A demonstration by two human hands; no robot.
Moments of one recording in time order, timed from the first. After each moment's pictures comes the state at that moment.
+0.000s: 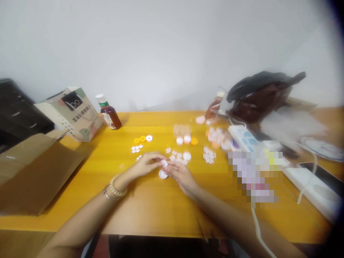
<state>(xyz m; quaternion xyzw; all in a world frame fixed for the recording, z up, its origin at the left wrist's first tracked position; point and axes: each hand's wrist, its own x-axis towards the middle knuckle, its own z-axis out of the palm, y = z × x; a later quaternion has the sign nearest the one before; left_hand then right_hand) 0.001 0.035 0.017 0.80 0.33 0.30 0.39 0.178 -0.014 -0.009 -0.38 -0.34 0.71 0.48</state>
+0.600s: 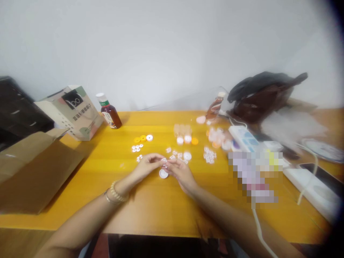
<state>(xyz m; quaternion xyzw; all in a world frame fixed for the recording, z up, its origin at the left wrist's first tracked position) 0.015 0.021 0.004 0.59 0.41 0.39 0.58 0.173 -0.009 -0.006 -0.40 -0.32 0.69 0.51</state>
